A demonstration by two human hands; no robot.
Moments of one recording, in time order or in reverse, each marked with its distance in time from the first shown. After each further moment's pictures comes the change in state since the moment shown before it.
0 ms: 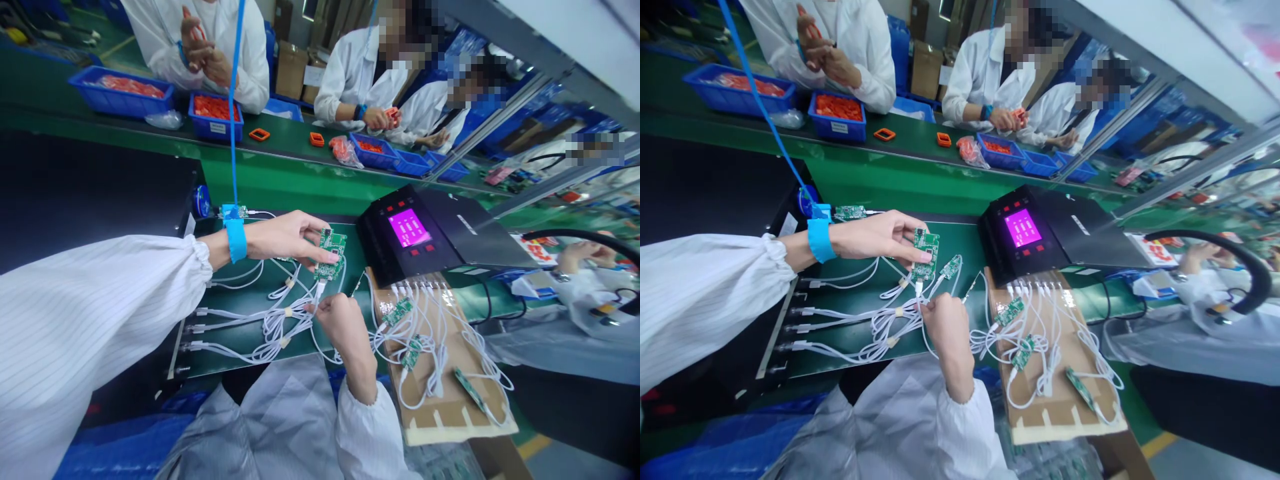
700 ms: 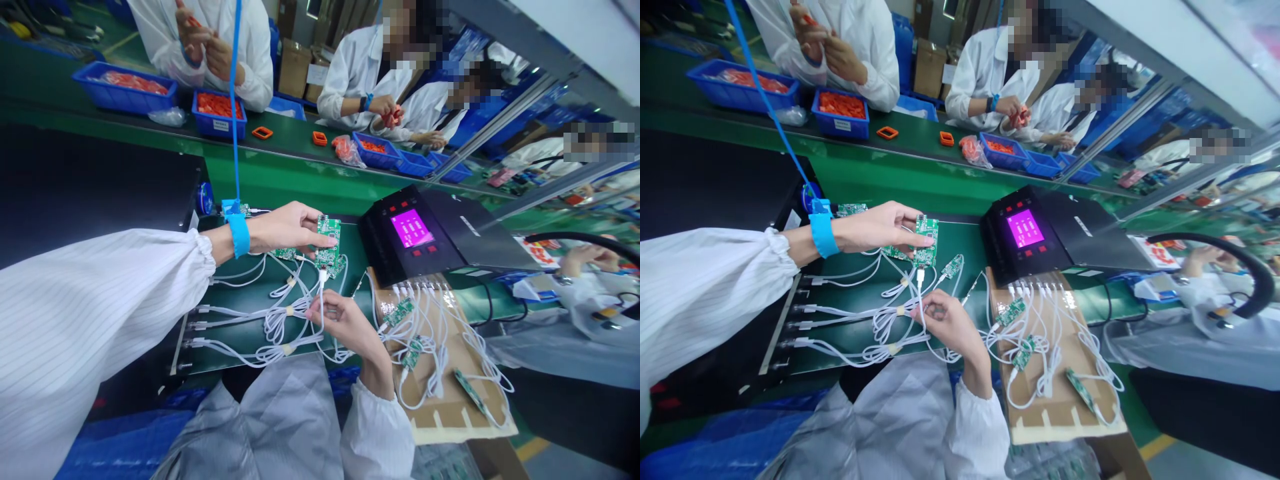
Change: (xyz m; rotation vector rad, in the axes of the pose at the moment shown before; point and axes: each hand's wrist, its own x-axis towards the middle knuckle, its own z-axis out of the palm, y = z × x) left_hand 0.008 -0.009 -0.009 0.049 0.123 0.062; right_hand 0.002 0.026 -0.003 0.787 -0.308 -0.328
